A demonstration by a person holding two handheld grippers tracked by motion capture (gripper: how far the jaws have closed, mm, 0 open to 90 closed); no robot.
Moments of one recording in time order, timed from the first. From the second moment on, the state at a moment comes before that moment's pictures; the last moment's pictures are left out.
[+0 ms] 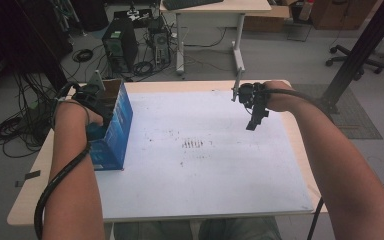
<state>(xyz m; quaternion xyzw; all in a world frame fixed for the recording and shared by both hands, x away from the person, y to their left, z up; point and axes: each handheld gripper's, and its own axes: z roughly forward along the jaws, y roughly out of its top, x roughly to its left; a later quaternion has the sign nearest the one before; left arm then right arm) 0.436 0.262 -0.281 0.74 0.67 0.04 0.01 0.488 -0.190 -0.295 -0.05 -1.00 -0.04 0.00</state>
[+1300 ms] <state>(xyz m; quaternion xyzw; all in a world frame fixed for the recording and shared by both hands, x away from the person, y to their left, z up) 0.425 0.252 -0.237 0.74 0.67 0.08 0.01 0.481 -0.196 -0.287 -0.05 -1.00 -0.06 -0.01</state>
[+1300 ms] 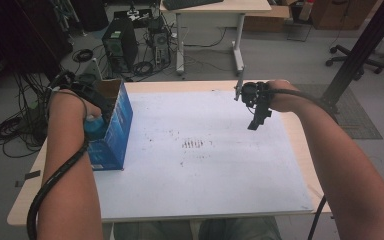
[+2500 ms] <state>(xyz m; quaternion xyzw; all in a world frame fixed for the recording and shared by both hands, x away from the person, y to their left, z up) 0.403 0.218 -0.152 0.78 0.62 0.11 0.02 0.475 -0.197 -0.273 -0.05 -1.00 -0.05 -0.02</state>
